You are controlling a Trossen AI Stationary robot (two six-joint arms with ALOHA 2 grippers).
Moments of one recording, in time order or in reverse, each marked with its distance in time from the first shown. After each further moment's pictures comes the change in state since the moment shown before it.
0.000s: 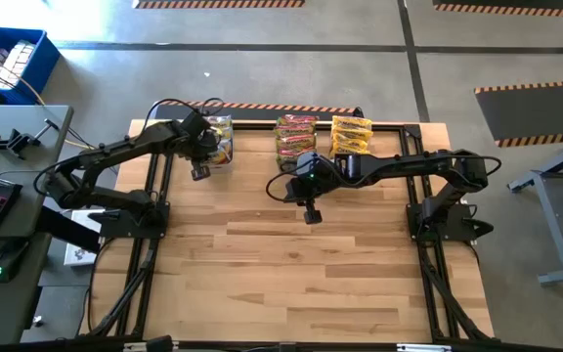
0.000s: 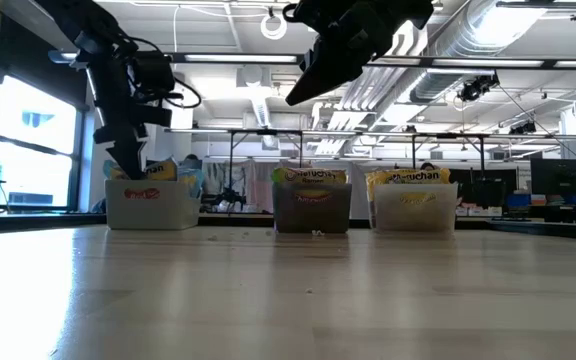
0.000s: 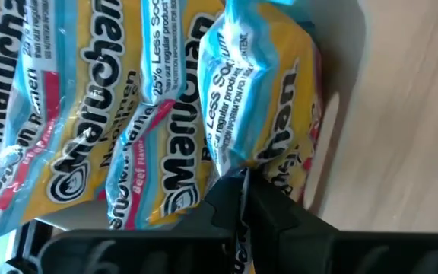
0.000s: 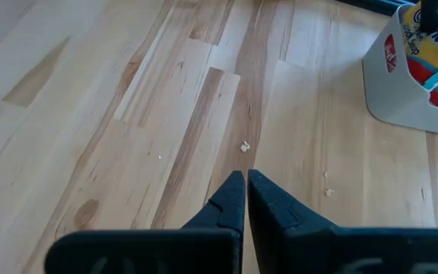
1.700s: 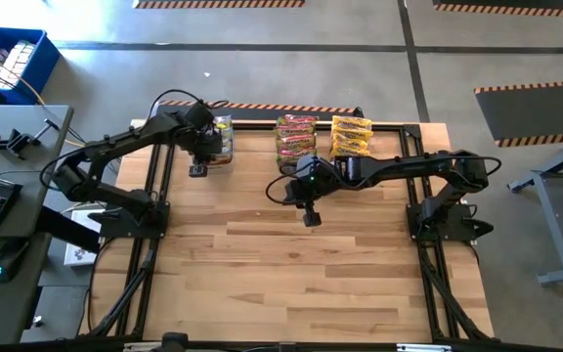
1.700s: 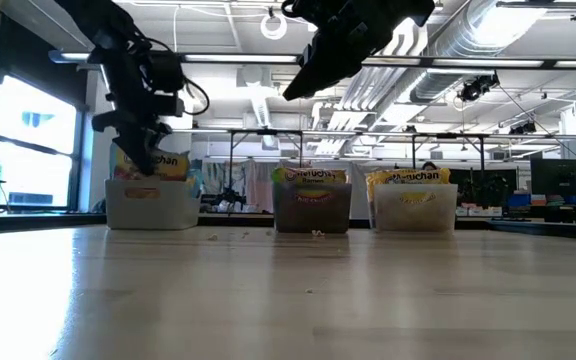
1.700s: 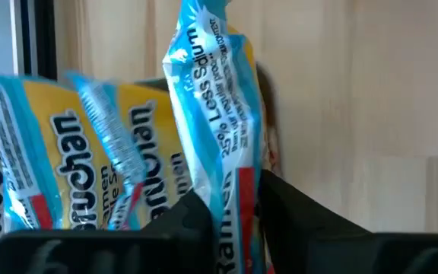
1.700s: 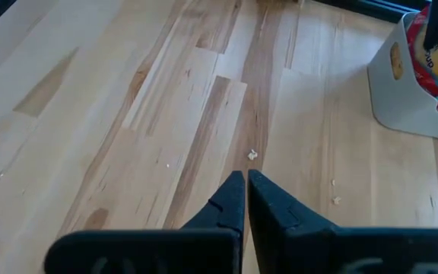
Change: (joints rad) left arm 0.027 0.065 0.130 -0.100 0.182 0.319; right arm 0.019 -0.001 0.000 0.016 0.001 0.021
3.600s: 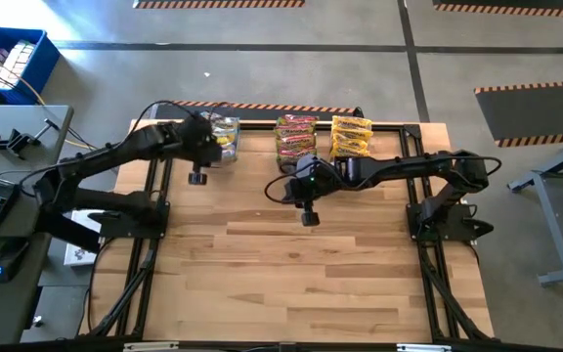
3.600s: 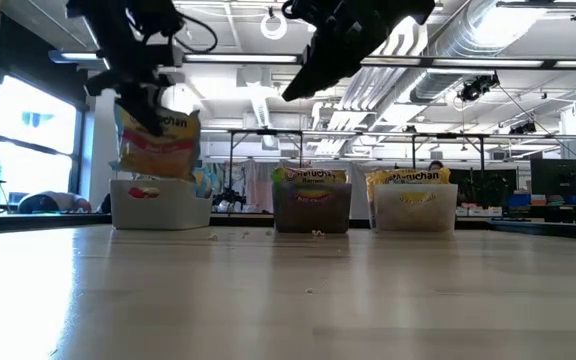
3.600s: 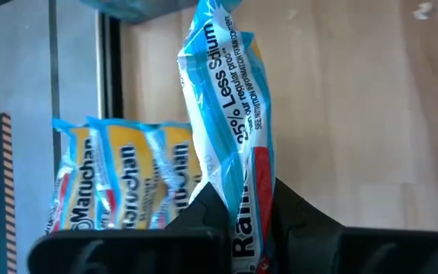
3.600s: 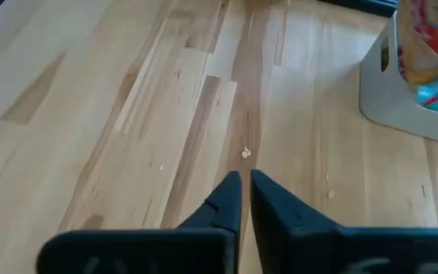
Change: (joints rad) left arm -0.299 -0.215 0.034 -0.043 -0.209 -0.162; right arm 0.000 0.000 0.002 0.007 0.038 0.042
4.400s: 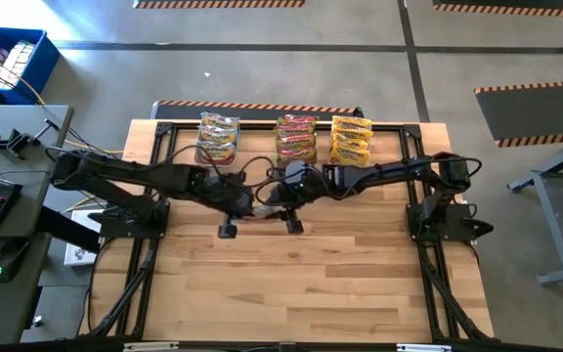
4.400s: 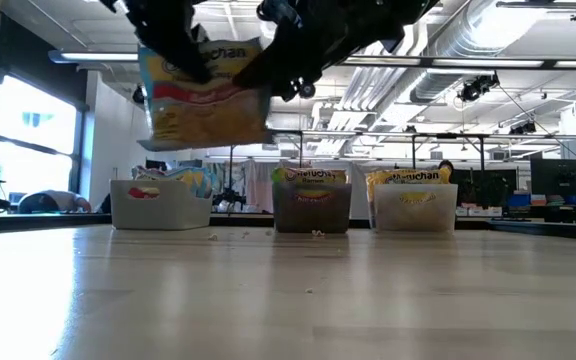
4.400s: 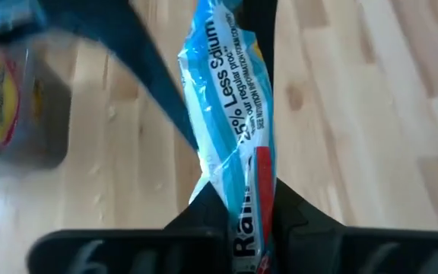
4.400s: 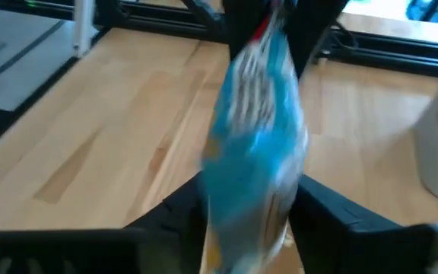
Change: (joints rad) left arm -0.608 0.203 0.108 0.252 0.035 -0.628; right arm 0.027 0.137 0.002 0.313 -0.156 0.094
